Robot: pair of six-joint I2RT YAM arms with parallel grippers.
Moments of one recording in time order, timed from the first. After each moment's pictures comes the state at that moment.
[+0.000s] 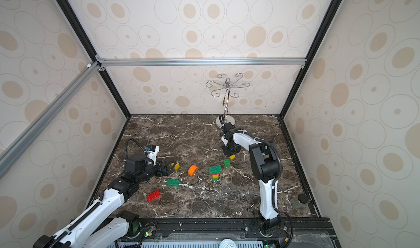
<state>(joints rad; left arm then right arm) -0.31 0.88 0.49 -0.18 0.26 -0.37 0.36 2.07 1.51 -0.83 0.04 -0.10</state>
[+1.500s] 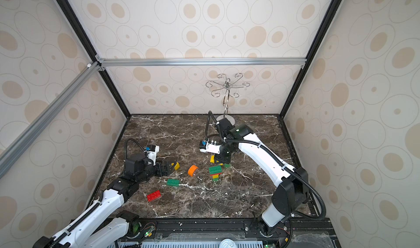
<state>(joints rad) -0.31 0.87 0.49 -0.18 0.27 -0.37 0.62 1.60 1.54 -1.23 -0.25 -0.80</state>
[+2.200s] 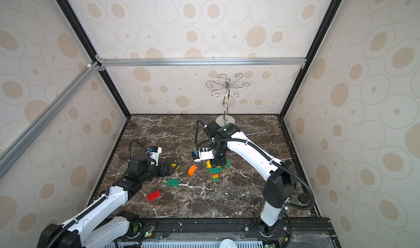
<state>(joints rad) -0.30 0.97 0.45 -0.07 0.34 -0.43 0.69 1.73 1.65 -1.33 -0.19 -1.02</state>
